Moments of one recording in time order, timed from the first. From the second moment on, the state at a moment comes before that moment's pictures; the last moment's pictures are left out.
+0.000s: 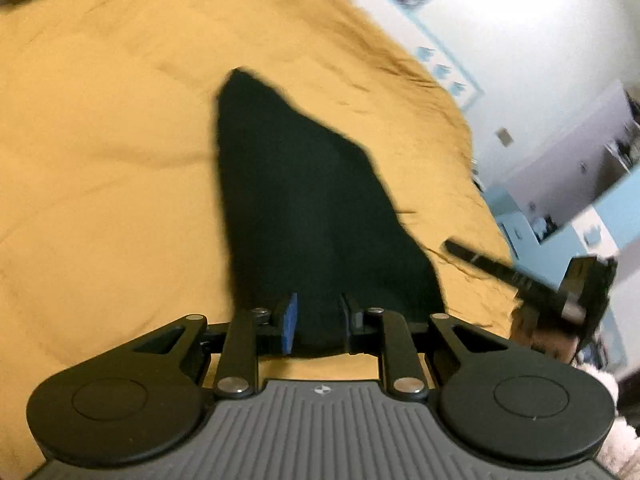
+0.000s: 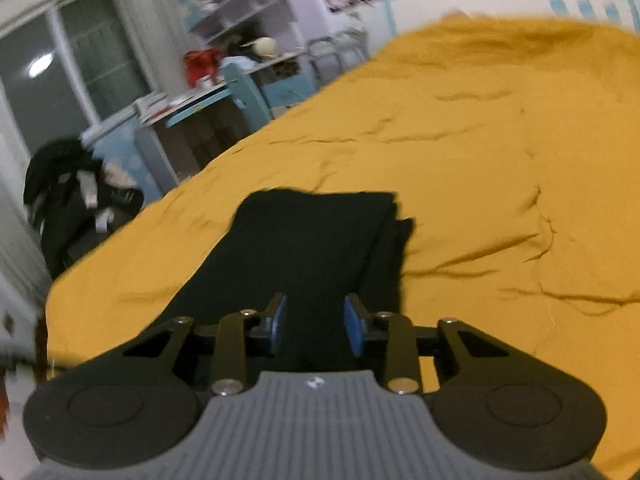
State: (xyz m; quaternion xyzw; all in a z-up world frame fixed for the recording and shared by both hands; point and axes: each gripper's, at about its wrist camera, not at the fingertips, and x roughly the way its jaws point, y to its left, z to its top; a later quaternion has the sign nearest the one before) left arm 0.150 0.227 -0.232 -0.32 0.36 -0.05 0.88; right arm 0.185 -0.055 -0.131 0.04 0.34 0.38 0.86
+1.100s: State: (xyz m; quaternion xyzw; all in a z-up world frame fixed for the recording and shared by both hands) left arm 0.171 0.249 -0.286 -0.36 0.37 -0.03 0.85; right arm 0.171 -0.037 -0.194 0.00 0.36 0.26 0.90
